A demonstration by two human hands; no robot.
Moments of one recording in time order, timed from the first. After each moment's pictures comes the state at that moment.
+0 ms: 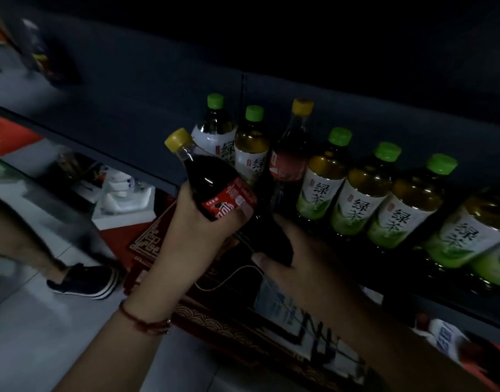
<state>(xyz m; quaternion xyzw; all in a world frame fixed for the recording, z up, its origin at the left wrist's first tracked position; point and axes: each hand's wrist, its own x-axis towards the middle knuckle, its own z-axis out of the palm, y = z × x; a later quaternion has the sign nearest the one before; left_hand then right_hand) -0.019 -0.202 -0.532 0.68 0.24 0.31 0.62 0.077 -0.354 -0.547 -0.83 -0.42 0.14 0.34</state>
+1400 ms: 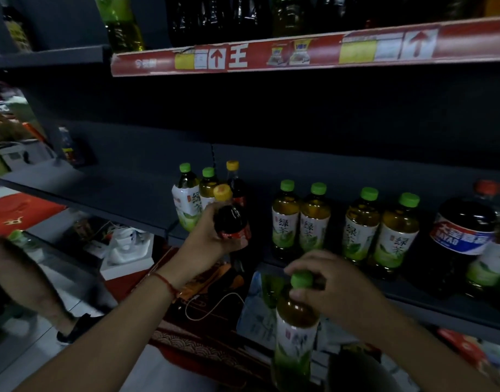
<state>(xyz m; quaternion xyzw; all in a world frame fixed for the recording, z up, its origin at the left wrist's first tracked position) 0.004 -0.270 -0.496 0.83 0.13 0.22 0.48 0.079 -0.531 -0.479 -0.81 -0.44 0.16 0.37</state>
